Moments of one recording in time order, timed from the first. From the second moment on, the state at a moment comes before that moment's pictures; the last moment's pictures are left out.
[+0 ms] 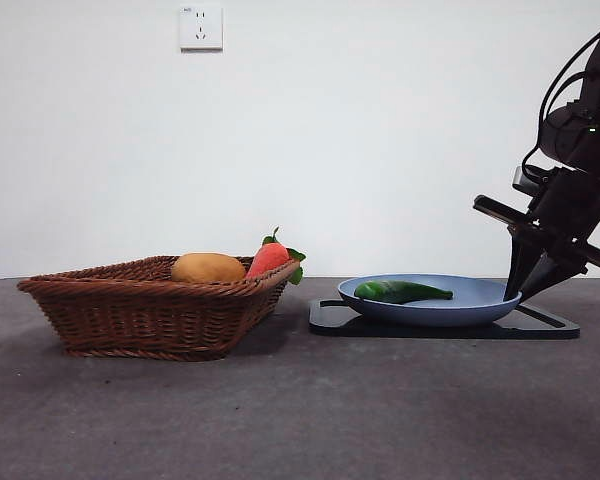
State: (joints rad) left arm -0.77 1.16 1.41 -0.74 0.08 -0.16; right arm 0.00 2.05 1.48 -0.57 -0.39 0.22
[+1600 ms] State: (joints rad) left arm -0.77 1.16 1.41 -0.79 0.03 -0.11; right arm 0.17 1.01 1.48 -1.35 -0.39 0.01
